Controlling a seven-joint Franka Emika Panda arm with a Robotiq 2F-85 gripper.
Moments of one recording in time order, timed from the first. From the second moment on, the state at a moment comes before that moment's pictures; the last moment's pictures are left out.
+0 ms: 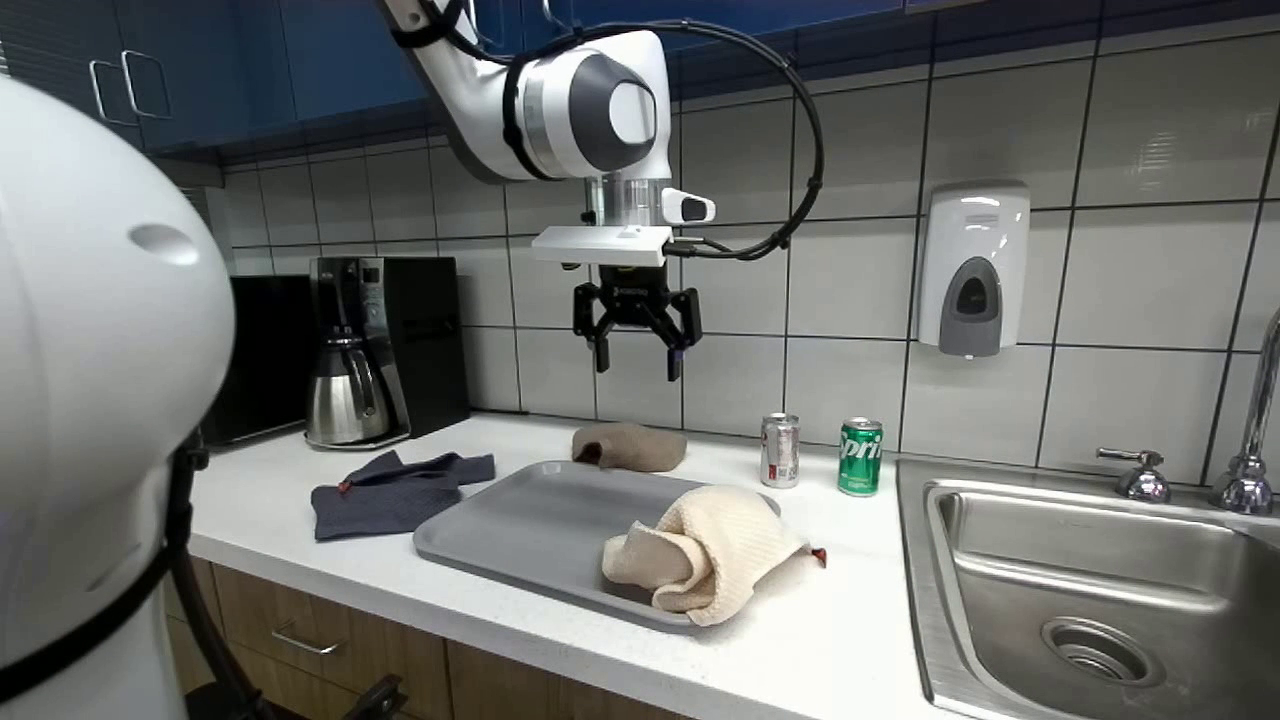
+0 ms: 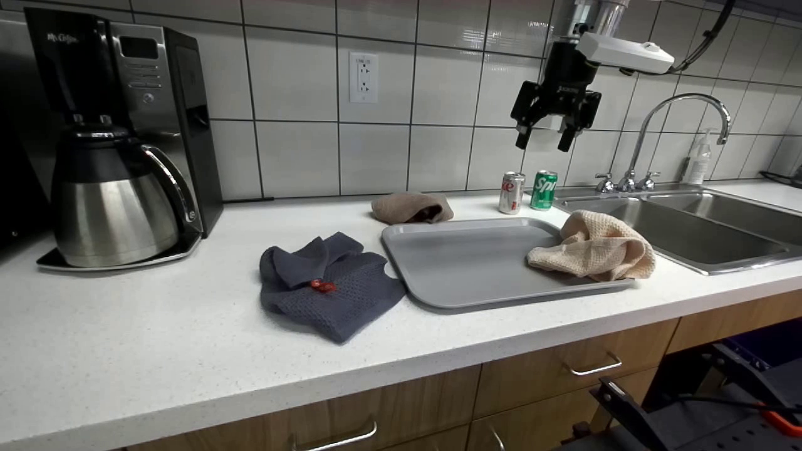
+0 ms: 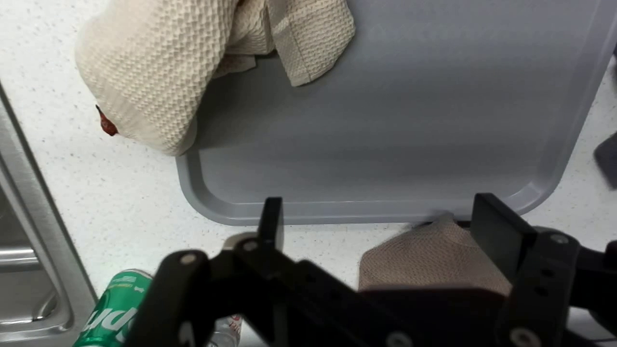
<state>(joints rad) 0.00 -0.12 -0.07 -2.42 0.06 2.45 -0.14</state>
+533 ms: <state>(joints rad) 0.00 -0.08 -0.06 -2.43 0.06 2.51 -0.14</state>
